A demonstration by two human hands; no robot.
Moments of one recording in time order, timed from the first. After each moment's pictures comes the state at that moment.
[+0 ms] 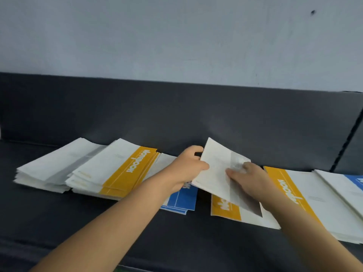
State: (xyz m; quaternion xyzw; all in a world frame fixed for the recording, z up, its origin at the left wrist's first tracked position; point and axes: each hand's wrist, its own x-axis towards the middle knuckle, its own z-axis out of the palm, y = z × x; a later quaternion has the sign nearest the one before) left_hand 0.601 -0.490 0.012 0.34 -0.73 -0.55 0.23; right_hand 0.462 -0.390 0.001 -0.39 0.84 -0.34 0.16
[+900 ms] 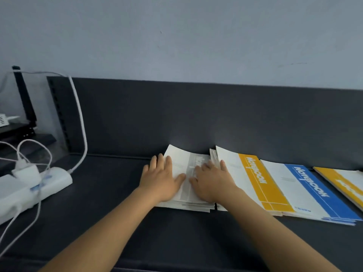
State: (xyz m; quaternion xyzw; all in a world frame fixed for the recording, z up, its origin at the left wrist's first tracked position) left_hand 0.922 -0.725 -0.032 0.45 -0.89 -0.05 0.02; right_hand 0.794 -0.646 -0.026 -0.57 0.82 0.03 -0.01
